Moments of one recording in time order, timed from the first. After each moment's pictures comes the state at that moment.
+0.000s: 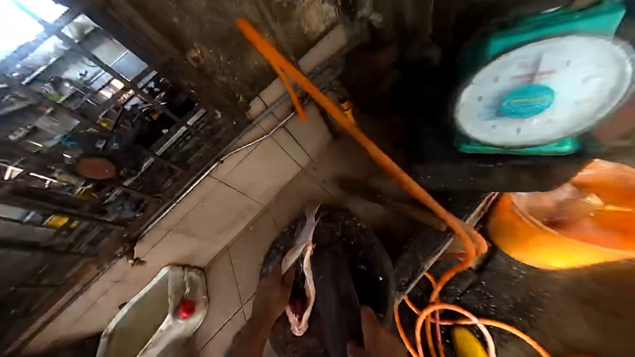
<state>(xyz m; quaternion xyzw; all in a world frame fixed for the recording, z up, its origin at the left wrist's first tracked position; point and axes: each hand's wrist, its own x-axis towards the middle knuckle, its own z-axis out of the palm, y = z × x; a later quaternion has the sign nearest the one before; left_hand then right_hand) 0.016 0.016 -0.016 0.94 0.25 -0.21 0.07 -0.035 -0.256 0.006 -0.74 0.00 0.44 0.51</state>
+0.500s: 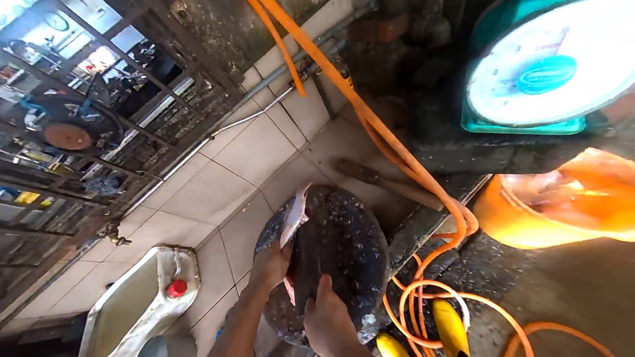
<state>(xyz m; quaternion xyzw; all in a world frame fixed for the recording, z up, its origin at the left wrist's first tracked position) 0.035 0.014 -0.009 0.93 0.25 -0.26 0.07 -0.026 -0.159 0.002 -0.75 0.04 0.49 0.45</state>
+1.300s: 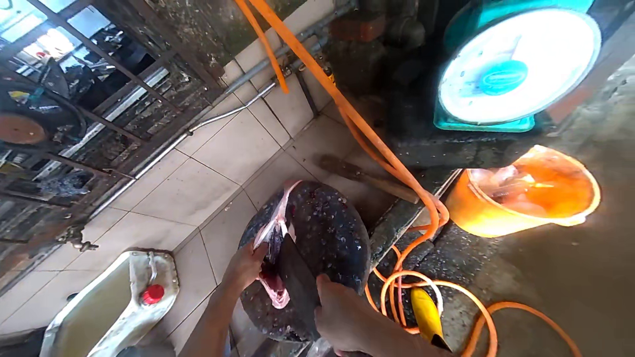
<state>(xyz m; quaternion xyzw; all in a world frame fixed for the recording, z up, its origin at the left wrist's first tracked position) 0.023 0.057 -0.026 0.91 0.27 -0.23 0.21 -0.005 -0.223 0.021 -0.73 -0.10 0.57 0.37</state>
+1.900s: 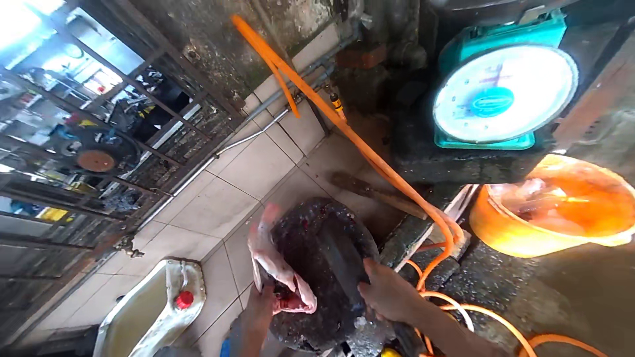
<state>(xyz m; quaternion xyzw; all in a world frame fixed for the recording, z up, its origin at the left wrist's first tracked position) -0.057 0.028 -0.042 0.82 0.42 0.00 0.38 0.027 -0.294 -0.019 -0.77 -0.06 0.46 0.44</state>
